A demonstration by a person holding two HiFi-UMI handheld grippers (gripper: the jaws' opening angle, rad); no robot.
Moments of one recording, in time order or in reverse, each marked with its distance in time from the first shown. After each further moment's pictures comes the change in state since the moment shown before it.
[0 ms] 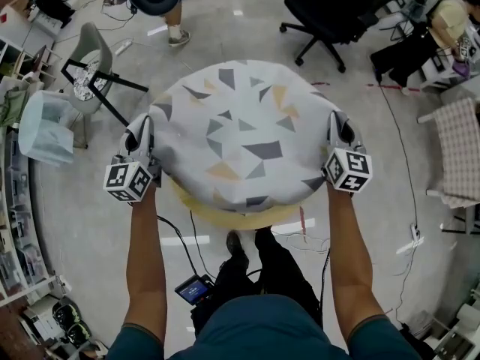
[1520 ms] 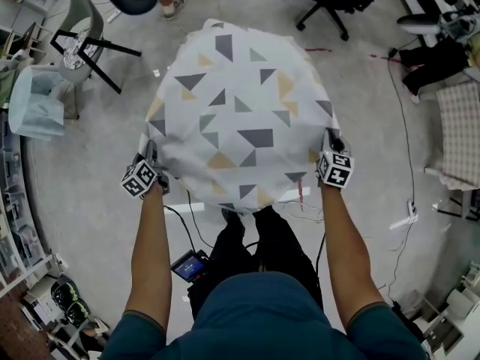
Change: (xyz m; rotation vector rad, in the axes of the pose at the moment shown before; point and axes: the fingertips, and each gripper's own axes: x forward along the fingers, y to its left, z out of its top) left arm -0.129 0.070 -0.284 -0.436 0.399 0.375; right arm -0.065 -0.028 -0.235 -0.002 0.438 -0.125
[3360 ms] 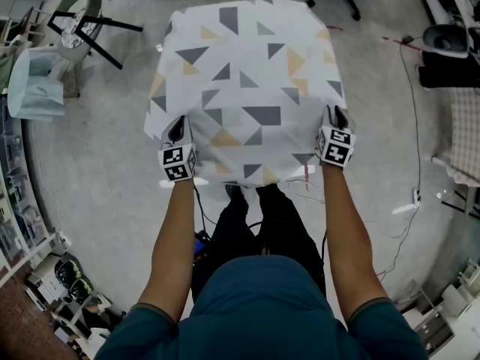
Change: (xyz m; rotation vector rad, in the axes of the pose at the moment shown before) left arm 0.010 -0.126 -0.048 0.442 0.019 -0.070; right arm 0.018 0.024 0.006 -0.086 0.056 -0.024
